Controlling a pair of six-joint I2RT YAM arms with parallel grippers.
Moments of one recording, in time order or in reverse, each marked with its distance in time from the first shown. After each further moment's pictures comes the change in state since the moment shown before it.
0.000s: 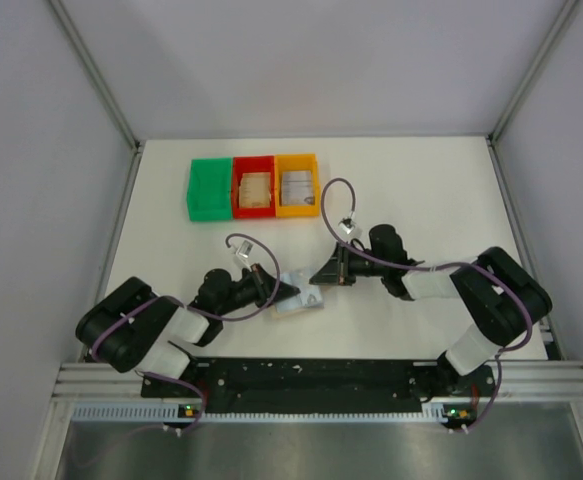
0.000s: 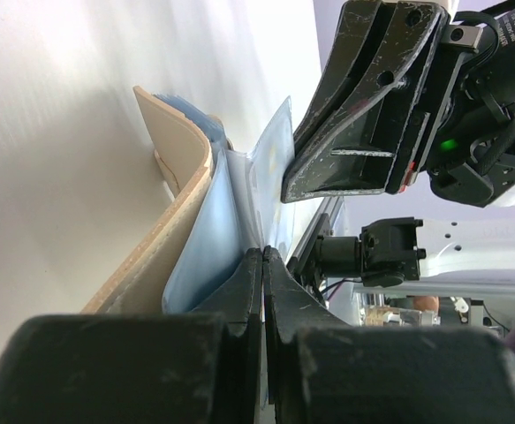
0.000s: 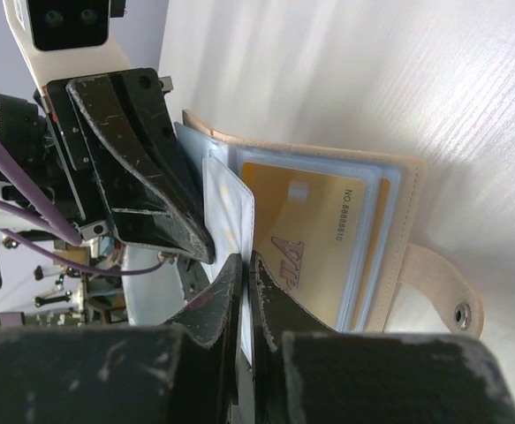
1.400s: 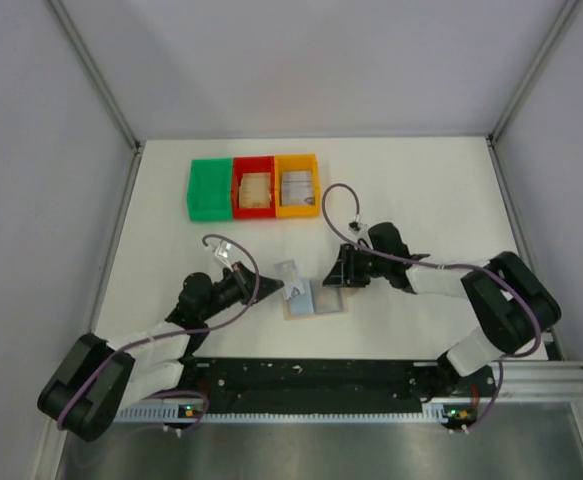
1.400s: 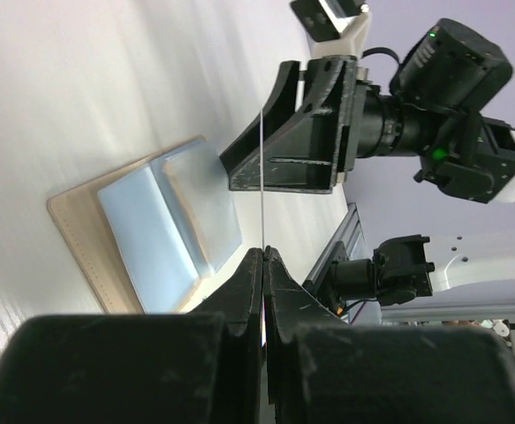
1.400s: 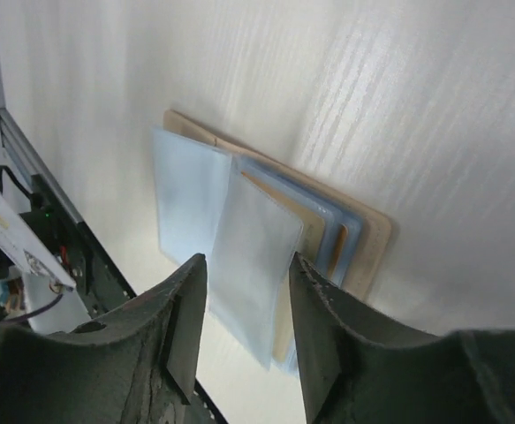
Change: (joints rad) left arm 0.110 -0.404 -0.054 -0.285 -0.012 0.117; right arm -0.036 -0.021 0.061 -0.378 0.188 -0.205
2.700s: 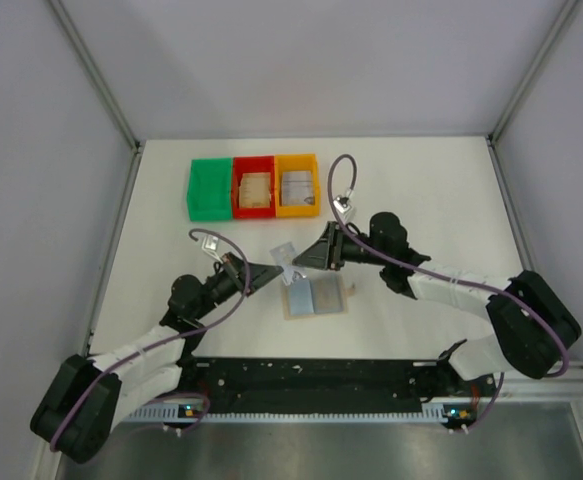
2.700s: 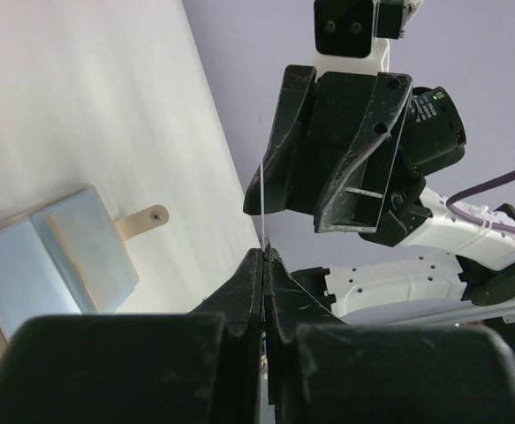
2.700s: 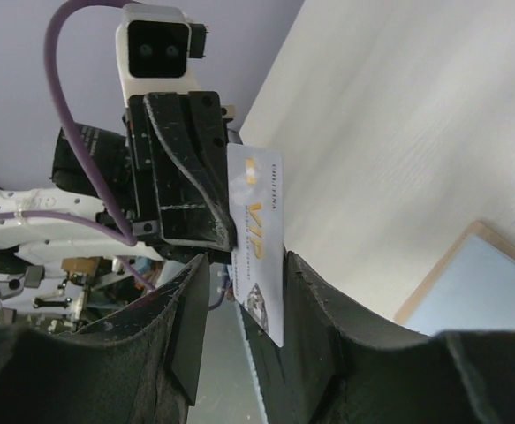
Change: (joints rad) left arm 0.000 -0.137 0.024 0.062 -0.016 -0.207; right arm 0.136 -0.182 0.060 0.309 -0.094 0.277
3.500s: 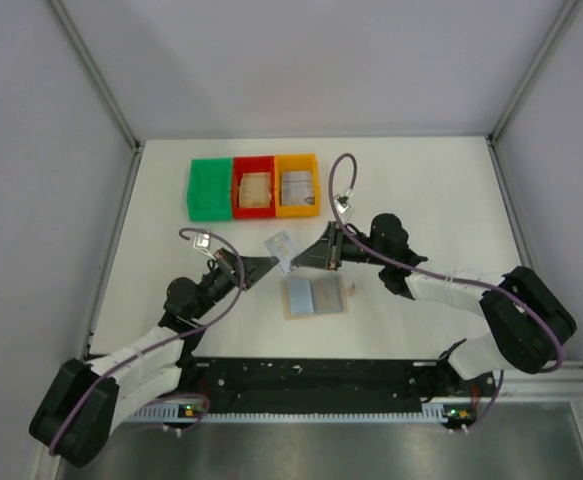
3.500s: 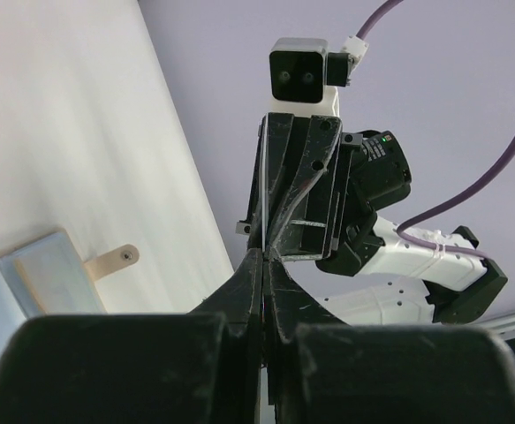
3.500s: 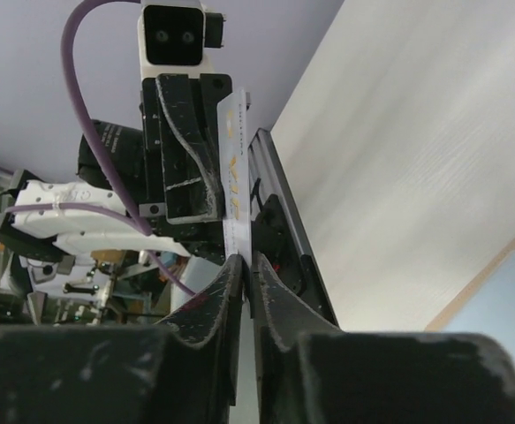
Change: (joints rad) left arm 0.000 -0.026 0.003 0.073 -0.077 -0.063; right arm 0.001 0.031 -0.016 0.155 -0.056 0.088
